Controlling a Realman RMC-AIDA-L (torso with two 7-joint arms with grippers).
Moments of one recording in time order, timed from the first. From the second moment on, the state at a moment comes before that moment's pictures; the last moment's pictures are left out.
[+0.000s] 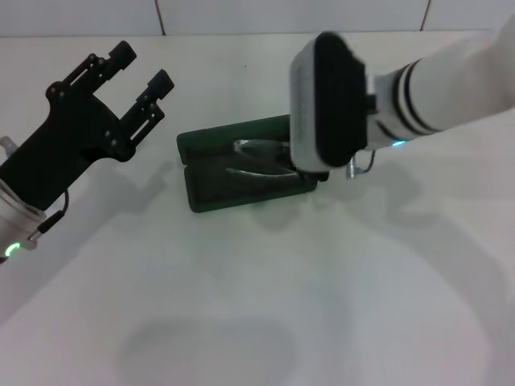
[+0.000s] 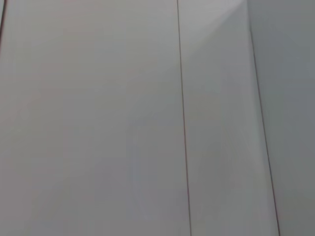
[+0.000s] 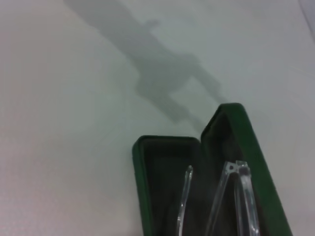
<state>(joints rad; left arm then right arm) -0.37 -2.09 0.97 0.27 1.03 1.64 -0.61 0.79 2.03 -1.87 -1.11 -2.34 -0.87 1.96</state>
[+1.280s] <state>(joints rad) -0.41 -2.09 0.98 0.27 1.04 1.59 -0.61 0.75 2.03 -2.18 -1.09 -2.48 -0.50 2.01</state>
